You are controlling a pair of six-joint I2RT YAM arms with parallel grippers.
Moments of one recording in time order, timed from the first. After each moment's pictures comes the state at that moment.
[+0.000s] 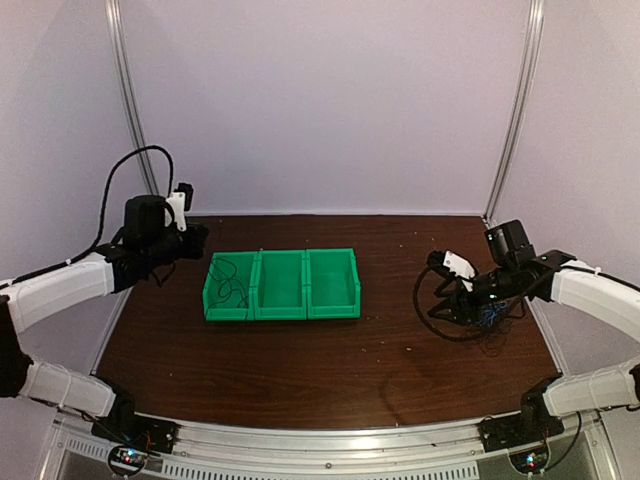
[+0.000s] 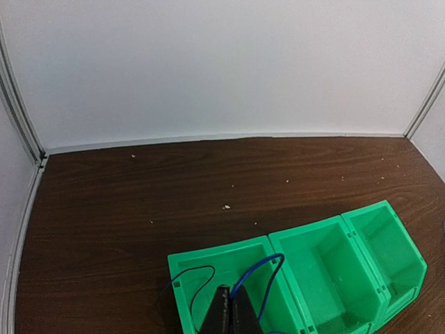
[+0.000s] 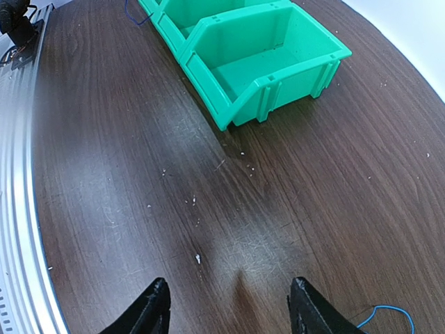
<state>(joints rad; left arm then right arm) -0.37 1.18 0.80 0.04 -0.04 -0.19 0.35 1.13 0.78 -0.52 -0.54 -0.58</state>
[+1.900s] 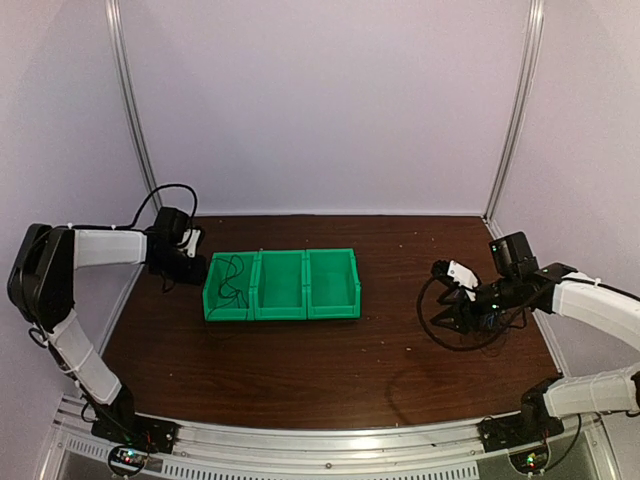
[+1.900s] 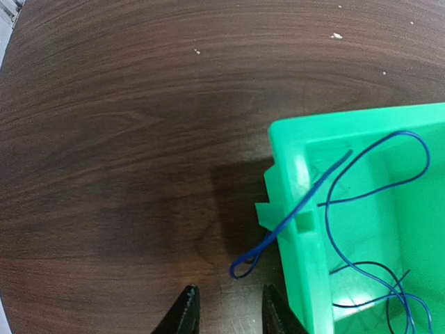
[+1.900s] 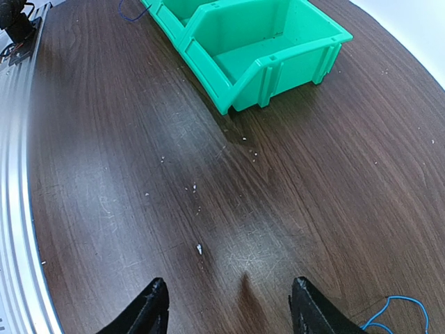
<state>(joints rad) -0.21 1.66 1.01 -0.33 0.01 -0.07 0.32 1.09 0.67 -0.45 -0.56 -0.58</state>
